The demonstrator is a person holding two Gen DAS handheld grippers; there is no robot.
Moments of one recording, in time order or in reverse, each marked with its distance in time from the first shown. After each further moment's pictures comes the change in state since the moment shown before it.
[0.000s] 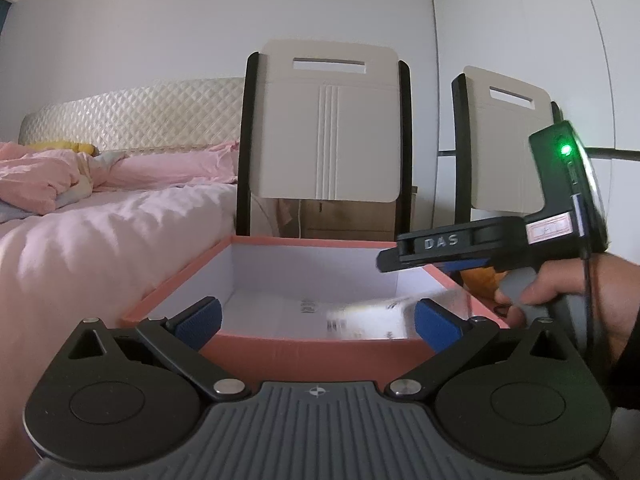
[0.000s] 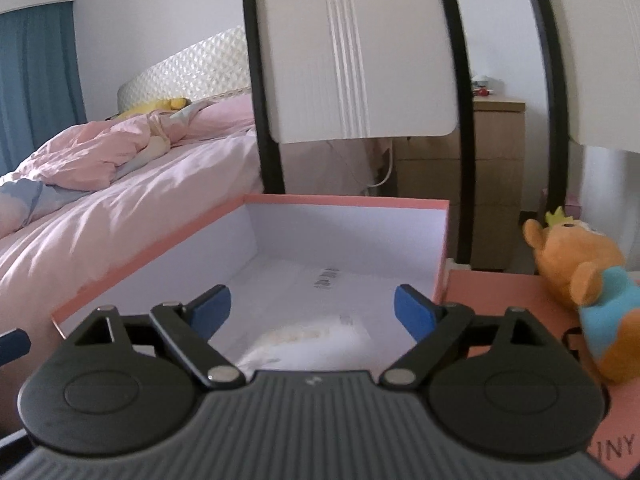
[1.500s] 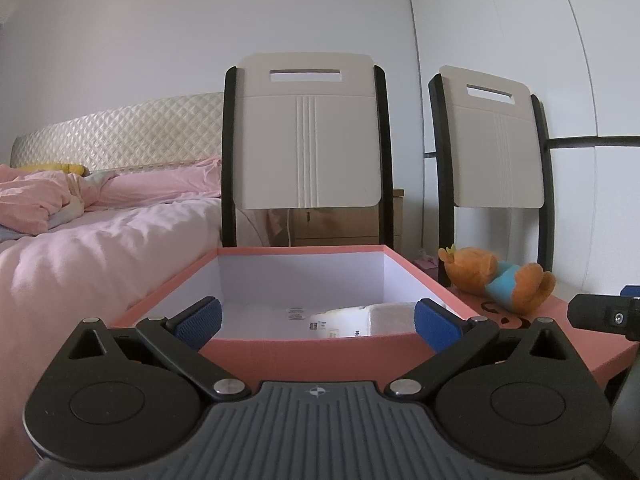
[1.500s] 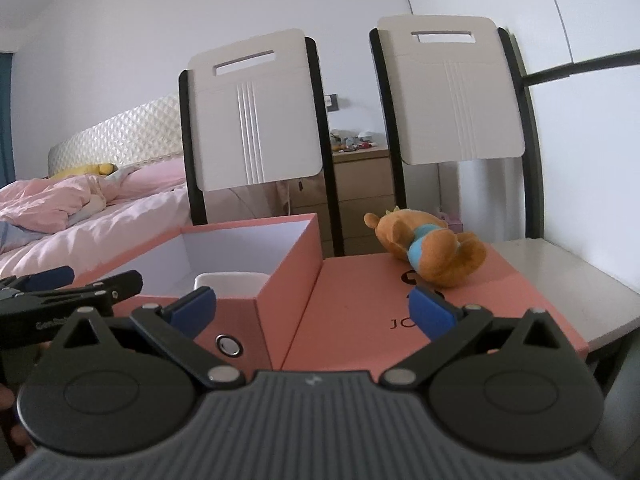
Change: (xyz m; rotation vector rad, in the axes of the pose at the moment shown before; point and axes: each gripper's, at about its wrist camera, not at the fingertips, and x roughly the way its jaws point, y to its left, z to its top) left arm -0.010 -0.016 -0.006 0.057 -0.031 -0.023; right arm -0.184 0.009 -0.102 0.075 -0.222 -0.274
